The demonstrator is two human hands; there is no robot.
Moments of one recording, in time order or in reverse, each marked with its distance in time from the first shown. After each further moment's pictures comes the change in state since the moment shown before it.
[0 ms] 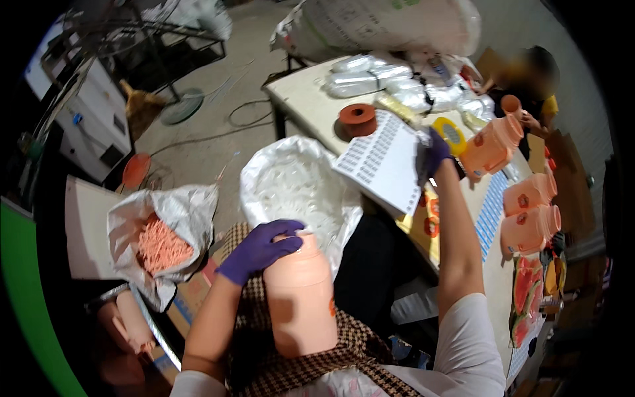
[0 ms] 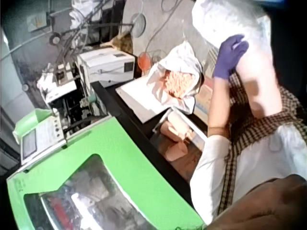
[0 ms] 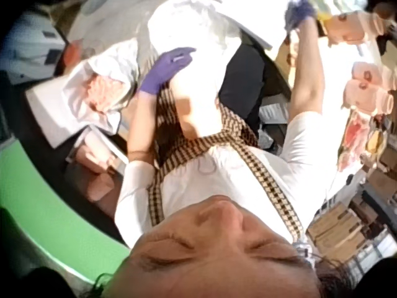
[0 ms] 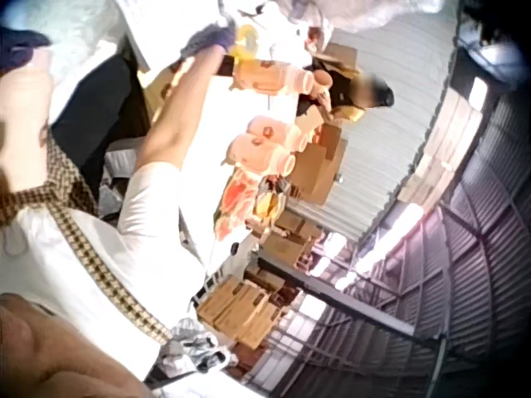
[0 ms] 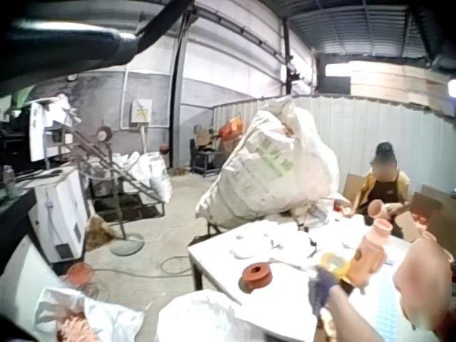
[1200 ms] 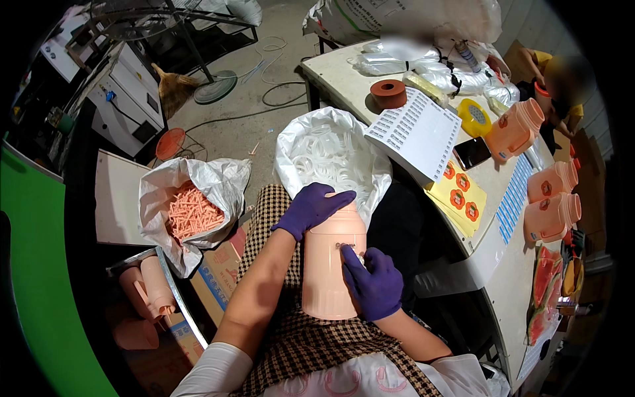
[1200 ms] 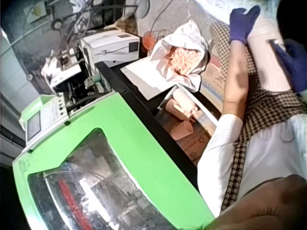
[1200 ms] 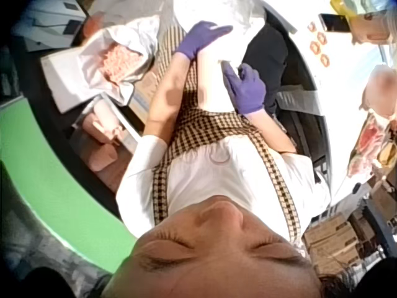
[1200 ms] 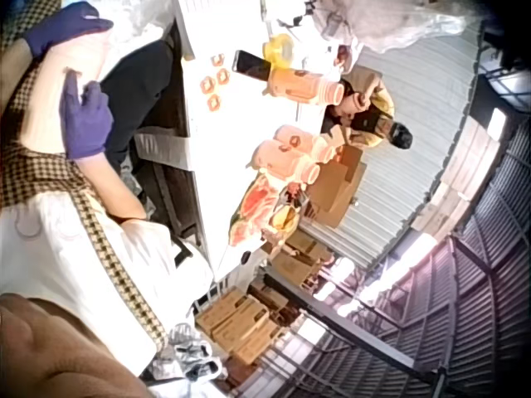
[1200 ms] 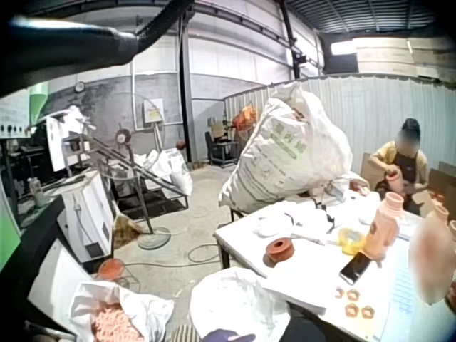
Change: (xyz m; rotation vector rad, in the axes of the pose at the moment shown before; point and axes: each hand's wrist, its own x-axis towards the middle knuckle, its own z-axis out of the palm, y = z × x) left_hand 0.010 -0.010 0.032 0.453 0.213 -0.153; right_hand -0.484 -0.049 0.023 -0.718 -0.310 -0.976
